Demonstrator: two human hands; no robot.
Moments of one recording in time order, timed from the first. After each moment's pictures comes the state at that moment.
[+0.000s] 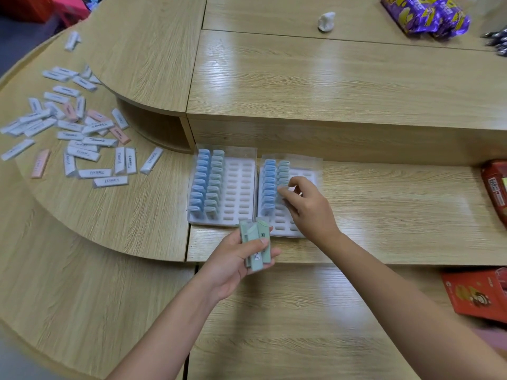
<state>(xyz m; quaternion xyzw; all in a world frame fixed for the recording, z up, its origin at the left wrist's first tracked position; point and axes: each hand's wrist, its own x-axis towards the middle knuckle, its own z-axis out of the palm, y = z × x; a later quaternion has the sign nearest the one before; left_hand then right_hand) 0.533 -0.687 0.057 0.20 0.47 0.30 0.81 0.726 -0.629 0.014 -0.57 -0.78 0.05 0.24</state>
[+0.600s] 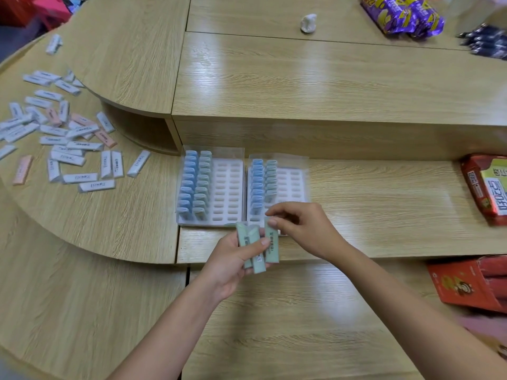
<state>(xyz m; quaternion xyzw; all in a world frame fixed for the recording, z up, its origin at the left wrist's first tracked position) 0.550 -0.691 0.056 0.21 0.49 0.29 0.80 0.722 -0.671 0.073 -0.59 -0.64 0.42 0.26</state>
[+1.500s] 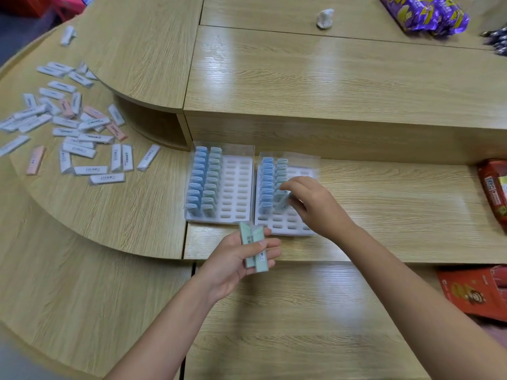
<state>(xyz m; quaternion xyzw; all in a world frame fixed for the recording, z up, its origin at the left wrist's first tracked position) 0.535 -0.690 0.055 0.20 0.46 0.28 0.82 0.743 -0.628 0.040 -0.50 -0.83 0.12 0.21</state>
